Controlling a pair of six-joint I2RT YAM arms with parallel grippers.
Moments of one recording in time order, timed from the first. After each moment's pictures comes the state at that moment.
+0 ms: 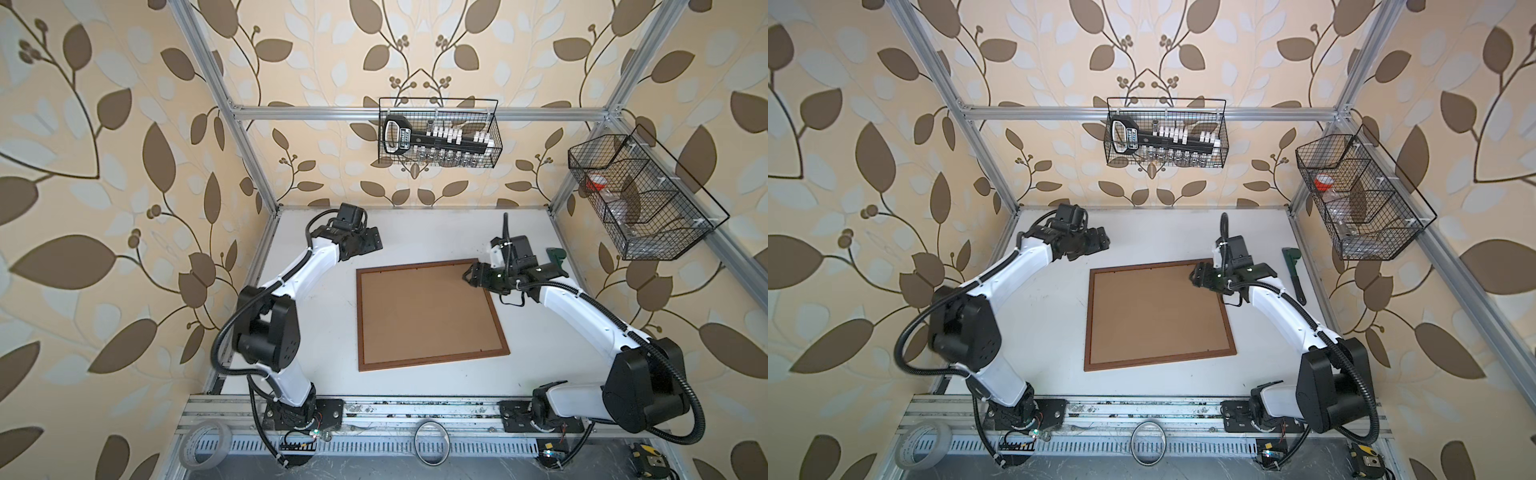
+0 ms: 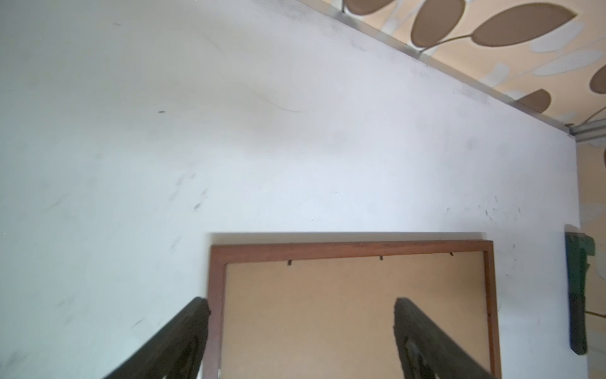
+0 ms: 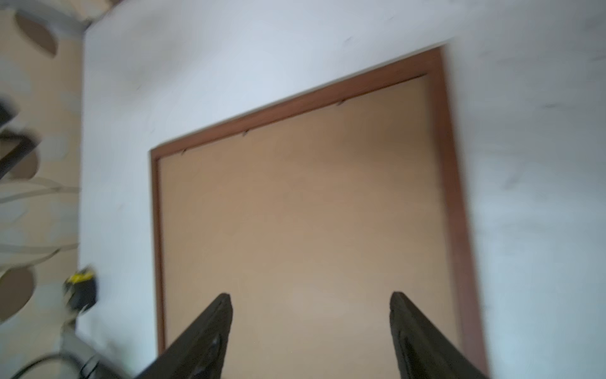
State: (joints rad) left arm -0.30 1.59 1.31 -0.58 0.00 -0.57; right arm 0.20 1.36 0.97 -0.55 -0.16 0.47
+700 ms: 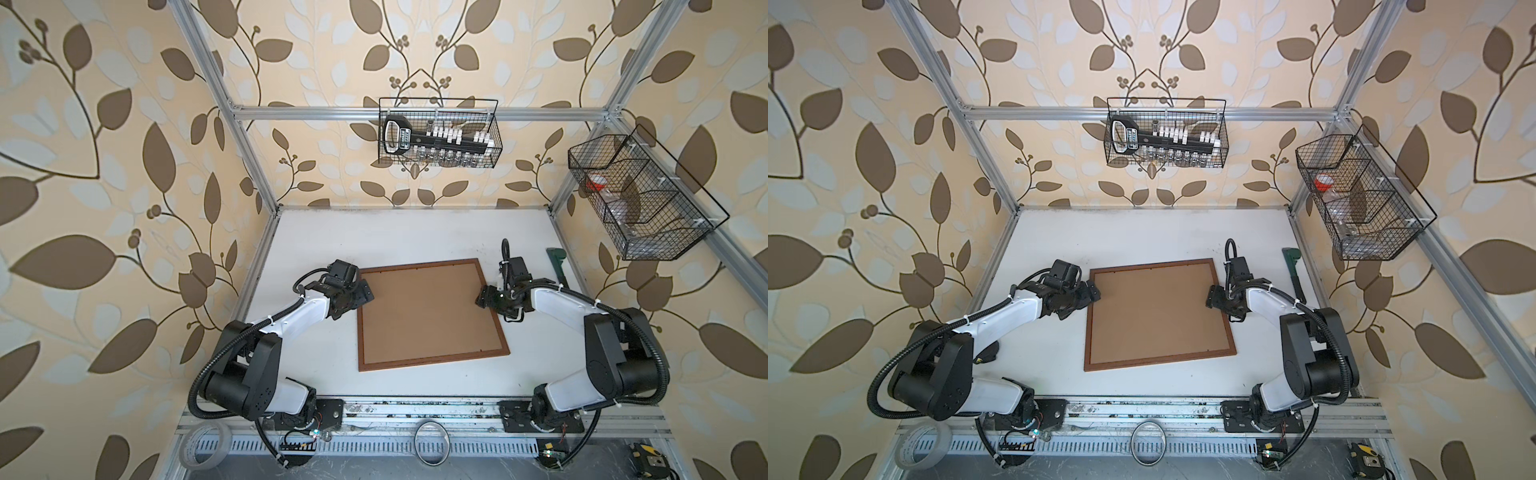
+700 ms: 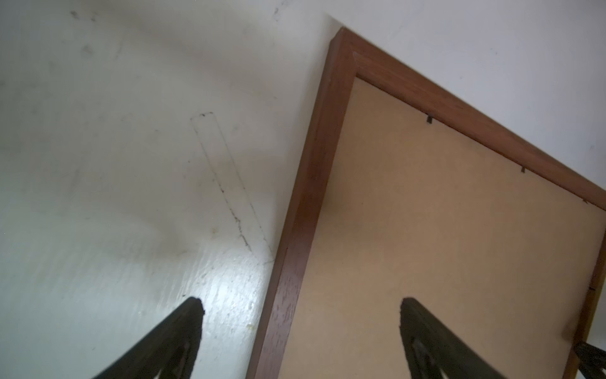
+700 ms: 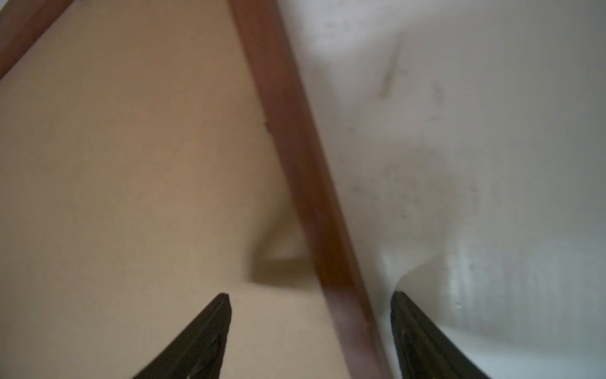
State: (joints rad) left arm -0.32 1.41 0.75 -0.37 0.04 -0.81; right arm 0.18 1.53 0.77 -0.43 -0.12 0.47
